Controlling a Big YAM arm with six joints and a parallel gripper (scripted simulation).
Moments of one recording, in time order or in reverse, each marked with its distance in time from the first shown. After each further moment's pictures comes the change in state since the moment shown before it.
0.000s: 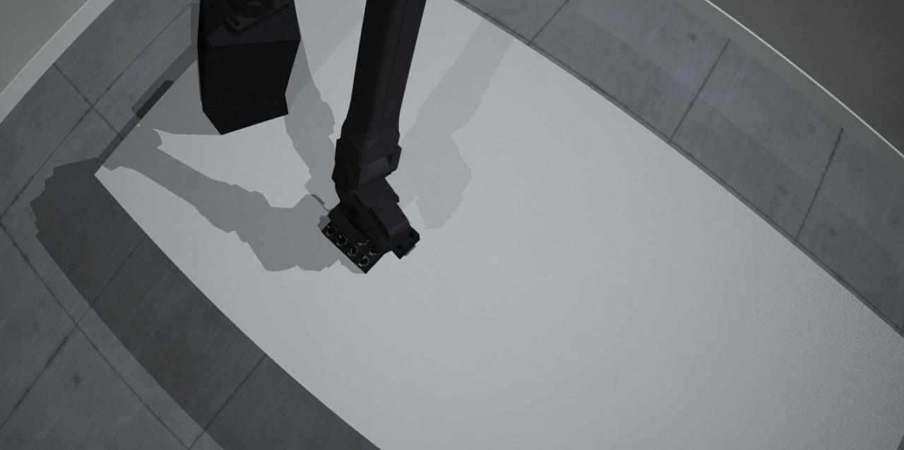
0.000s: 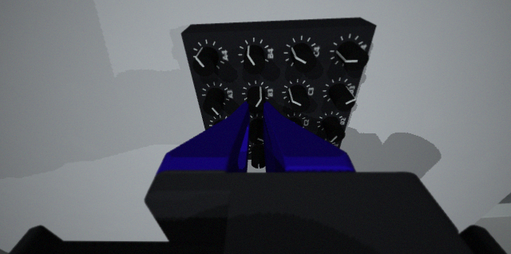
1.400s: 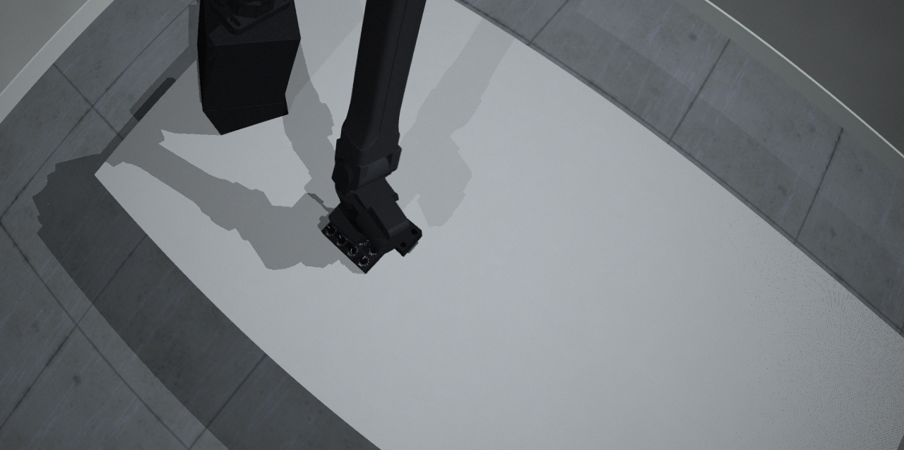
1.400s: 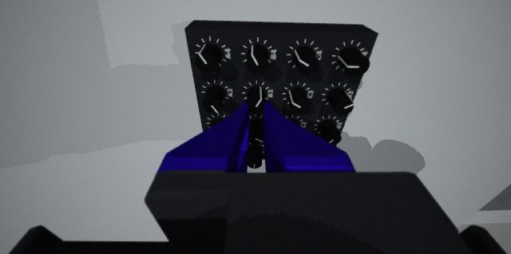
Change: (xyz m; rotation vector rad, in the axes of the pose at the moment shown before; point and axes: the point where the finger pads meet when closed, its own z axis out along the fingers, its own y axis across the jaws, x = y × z) arm 0.000 0.000 0.000 0.002 0.000 -0.064
